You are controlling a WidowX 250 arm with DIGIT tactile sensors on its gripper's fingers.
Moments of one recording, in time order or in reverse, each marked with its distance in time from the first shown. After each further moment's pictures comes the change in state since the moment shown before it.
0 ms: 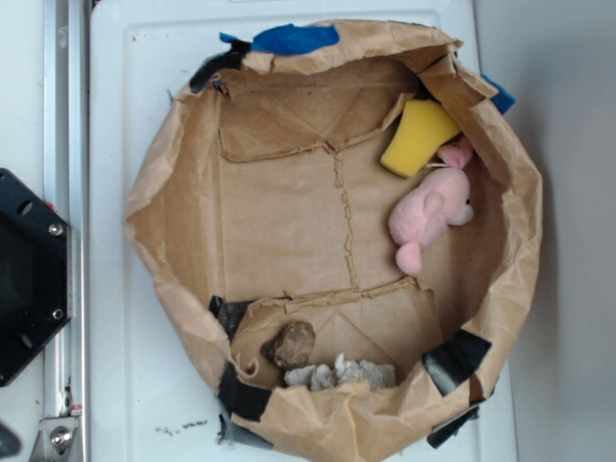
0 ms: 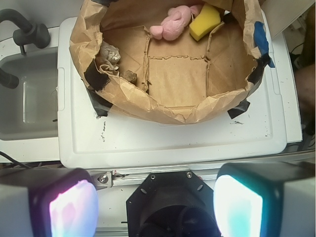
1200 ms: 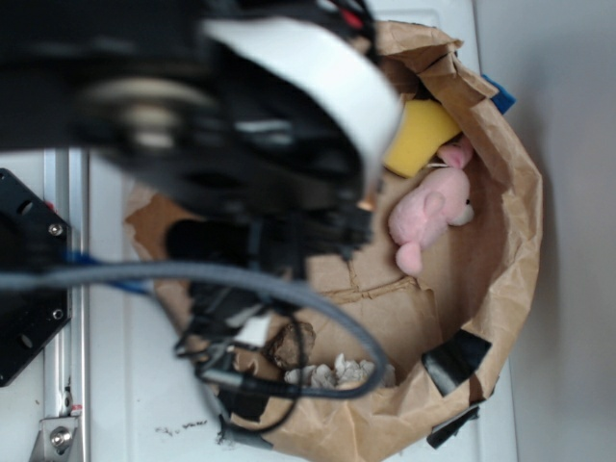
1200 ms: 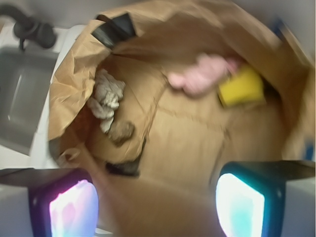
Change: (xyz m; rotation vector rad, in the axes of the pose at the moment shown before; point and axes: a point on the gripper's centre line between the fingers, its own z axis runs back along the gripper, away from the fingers) arm 0.113 0.013 -0.073 -0.040 0.022 -0.415
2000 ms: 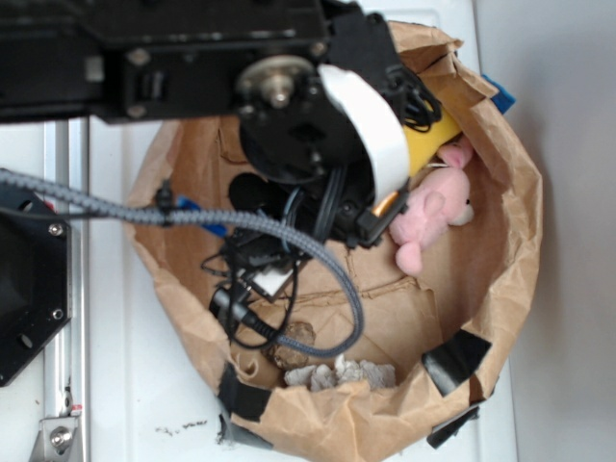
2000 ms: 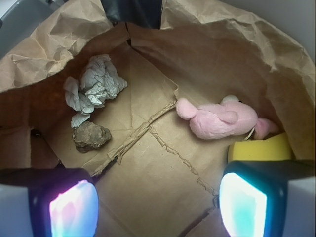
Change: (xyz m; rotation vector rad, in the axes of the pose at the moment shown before) arm 0.006 0.023 -0.040 0.001 -0.103 -0.355
